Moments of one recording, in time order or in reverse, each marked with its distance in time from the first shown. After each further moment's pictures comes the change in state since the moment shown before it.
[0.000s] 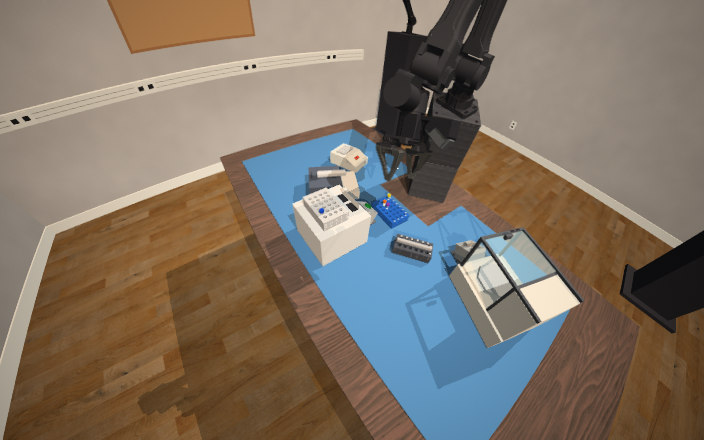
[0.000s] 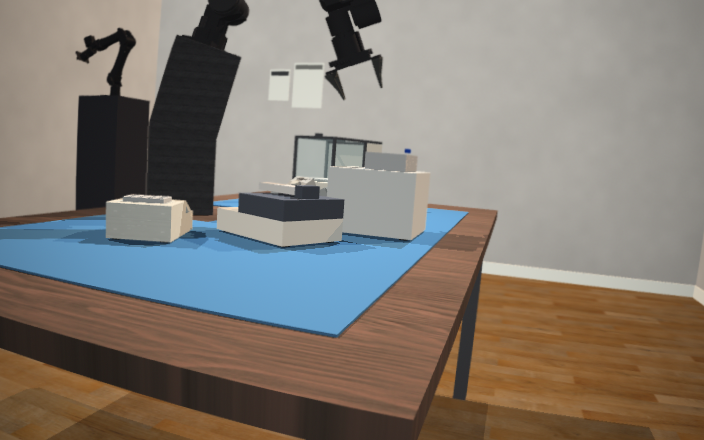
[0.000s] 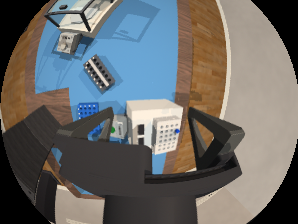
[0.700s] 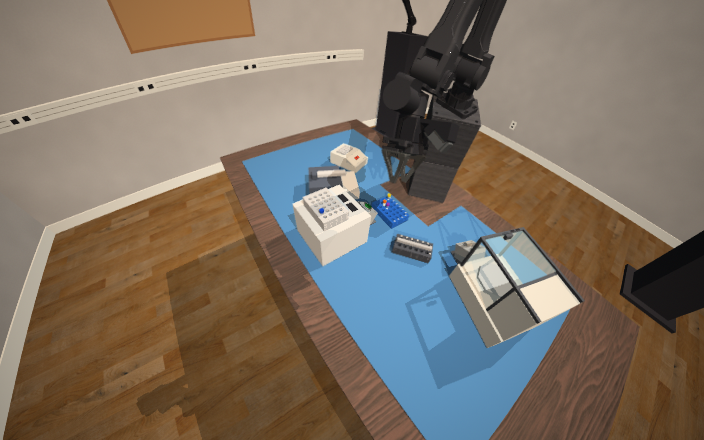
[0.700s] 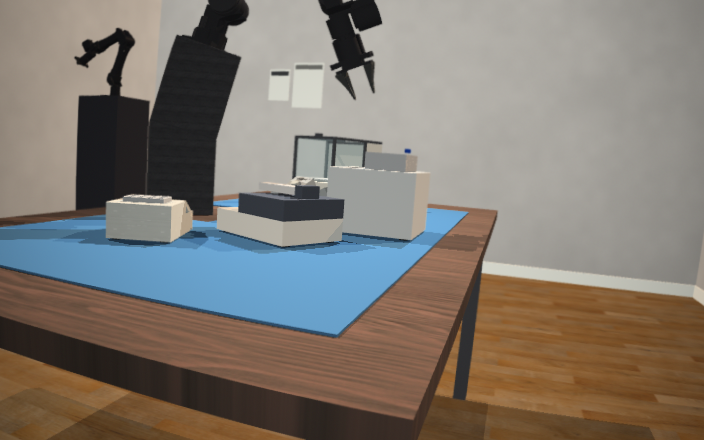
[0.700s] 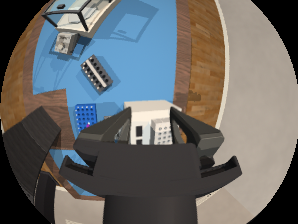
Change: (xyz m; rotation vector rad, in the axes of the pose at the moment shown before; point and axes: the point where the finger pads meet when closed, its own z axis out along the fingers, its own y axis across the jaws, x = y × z) arm 0.000 -0.002 0.007 0.016 -0.003 -0.009
